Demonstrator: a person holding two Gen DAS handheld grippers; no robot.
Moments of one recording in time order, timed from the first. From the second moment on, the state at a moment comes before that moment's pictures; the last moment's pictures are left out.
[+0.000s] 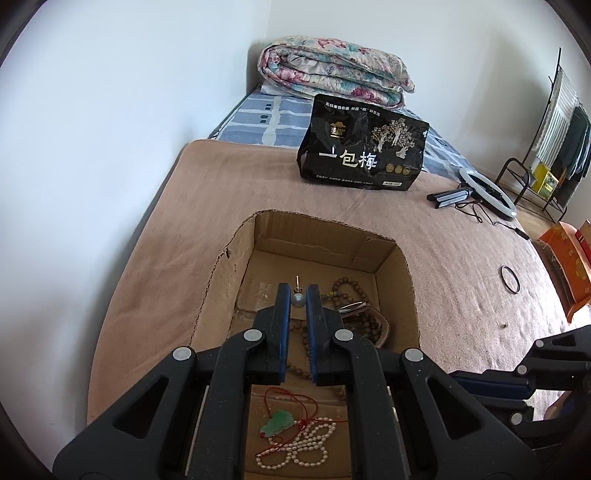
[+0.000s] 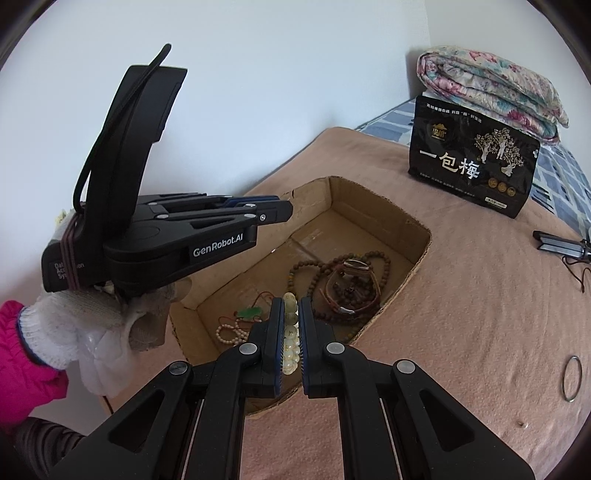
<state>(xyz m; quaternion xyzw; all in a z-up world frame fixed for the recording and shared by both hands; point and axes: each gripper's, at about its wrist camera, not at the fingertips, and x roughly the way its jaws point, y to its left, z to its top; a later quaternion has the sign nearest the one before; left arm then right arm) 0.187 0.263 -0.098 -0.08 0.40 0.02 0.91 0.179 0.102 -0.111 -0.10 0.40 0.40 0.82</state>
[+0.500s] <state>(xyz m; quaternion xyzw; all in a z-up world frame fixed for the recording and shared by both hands) 0.185 0.266 -0.099 -0.09 0.40 0.04 0.91 0.178 0.097 -0.106 -0.11 0.39 0.38 0.83</state>
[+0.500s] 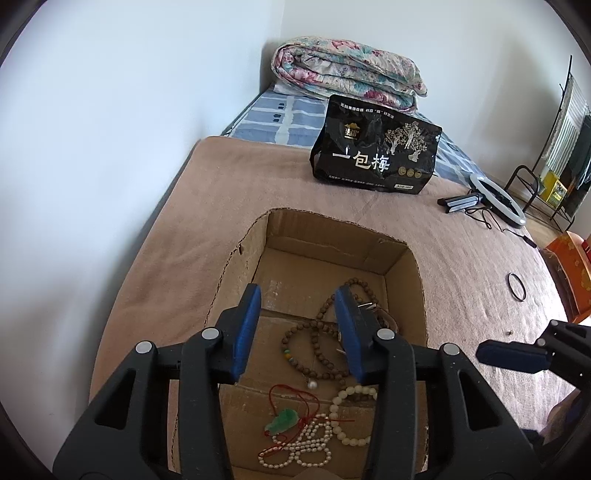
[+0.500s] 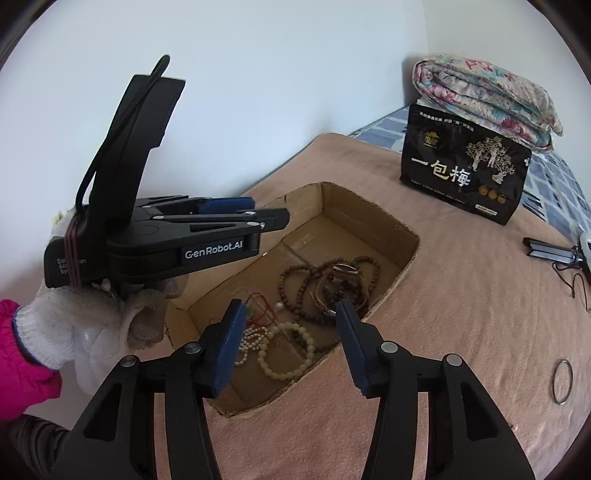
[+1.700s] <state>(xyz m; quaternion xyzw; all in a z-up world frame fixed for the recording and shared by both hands) 0.183 0.147 -0.069 -0.02 0.39 -0.05 0.92 0.218 -0.068 -0.081 -0.09 0.38 0.23 0.89</state>
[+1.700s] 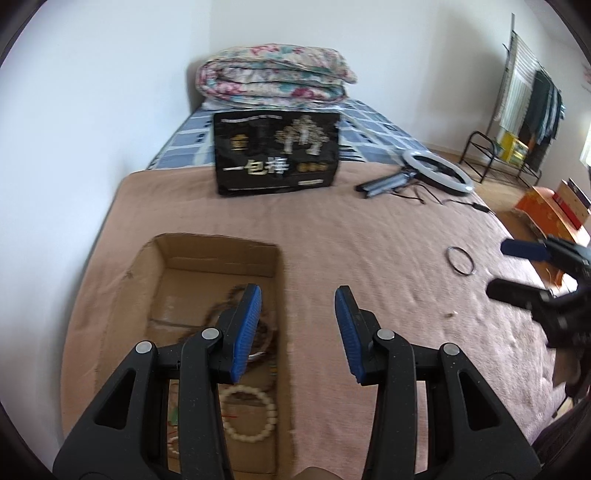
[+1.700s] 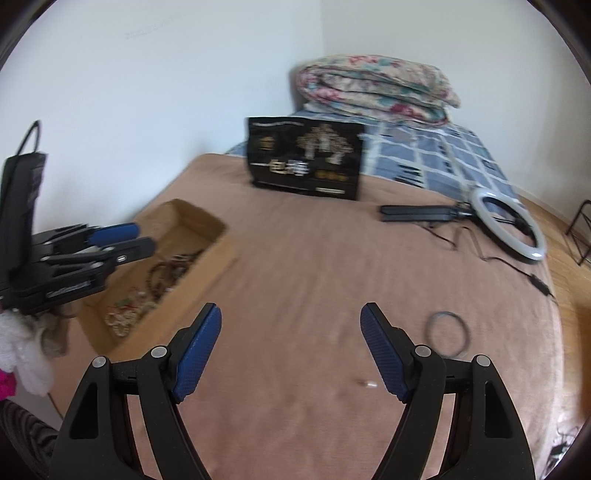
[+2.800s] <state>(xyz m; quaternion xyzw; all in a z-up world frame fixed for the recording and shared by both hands) 0.220 -0.052 -0.158 0.05 0.47 -0.23 0.85 0.305 -0.230 -0.165 -0.05 0.44 0.12 0.89</state>
